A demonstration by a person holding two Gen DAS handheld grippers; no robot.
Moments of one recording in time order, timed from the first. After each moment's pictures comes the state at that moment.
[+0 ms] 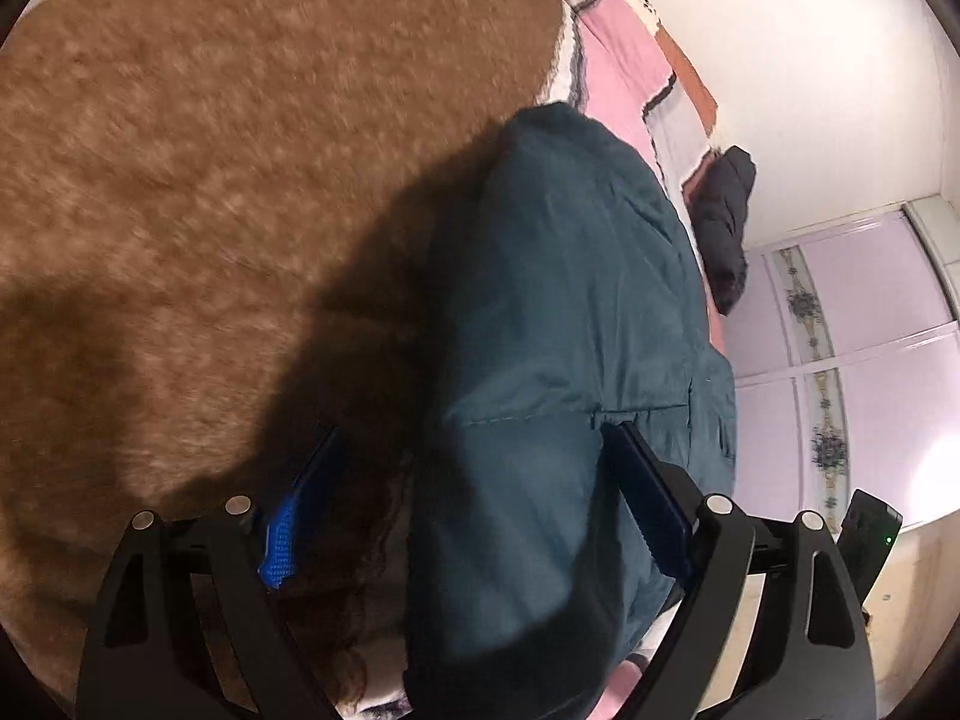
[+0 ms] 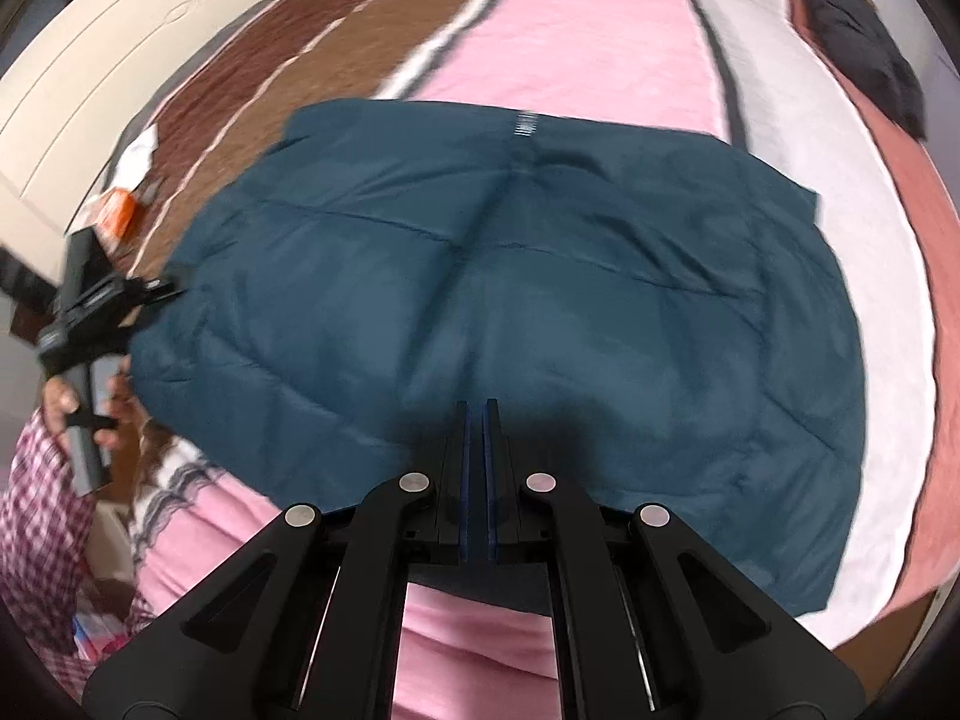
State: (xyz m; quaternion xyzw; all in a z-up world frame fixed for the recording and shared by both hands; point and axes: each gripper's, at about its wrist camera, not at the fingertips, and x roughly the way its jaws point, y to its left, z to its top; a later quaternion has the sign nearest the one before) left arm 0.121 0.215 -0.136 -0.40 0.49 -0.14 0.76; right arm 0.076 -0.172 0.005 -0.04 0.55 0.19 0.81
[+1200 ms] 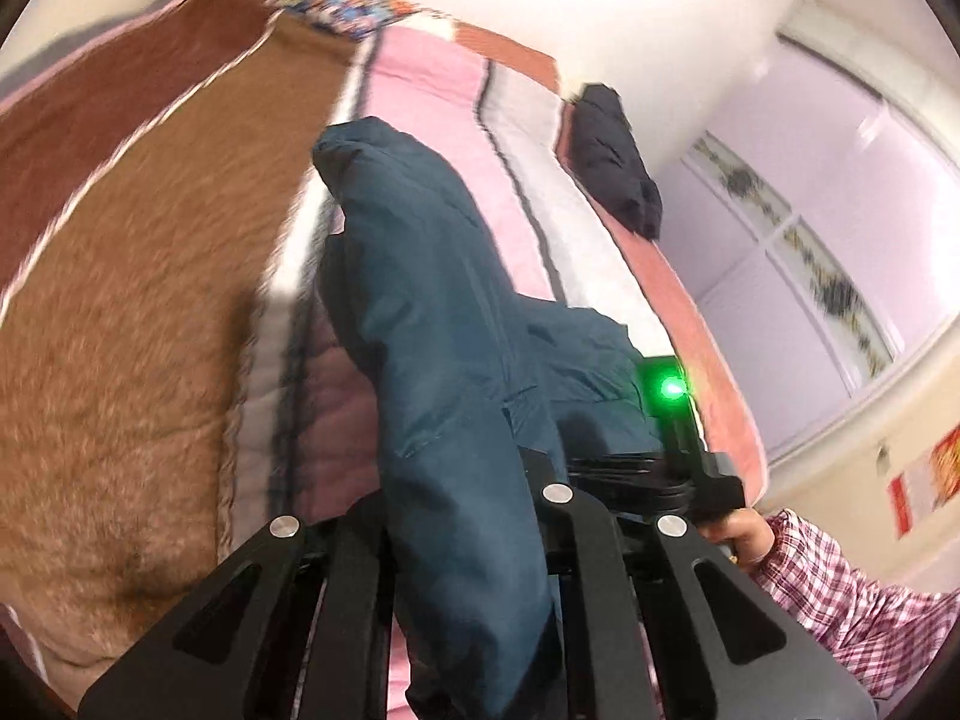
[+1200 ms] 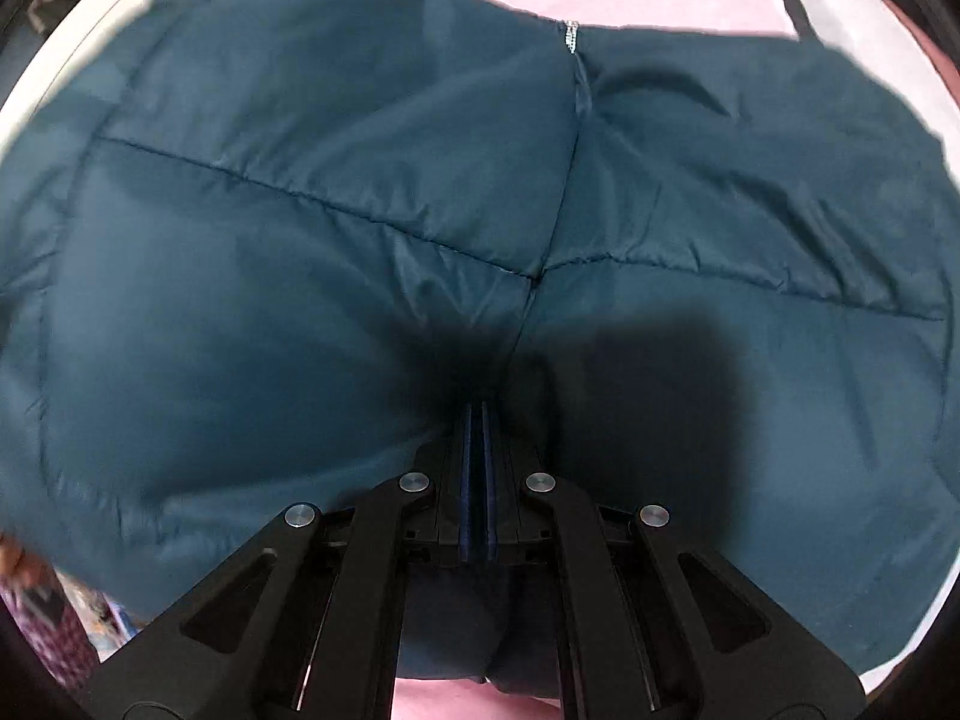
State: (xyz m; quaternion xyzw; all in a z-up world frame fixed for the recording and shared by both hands) left arm 0.086 0.095 0.035 -0.17 0.40 -0.21 0.87; right arm 0.123 -0.167 -0.058 0.05 0.61 0.21 0.76
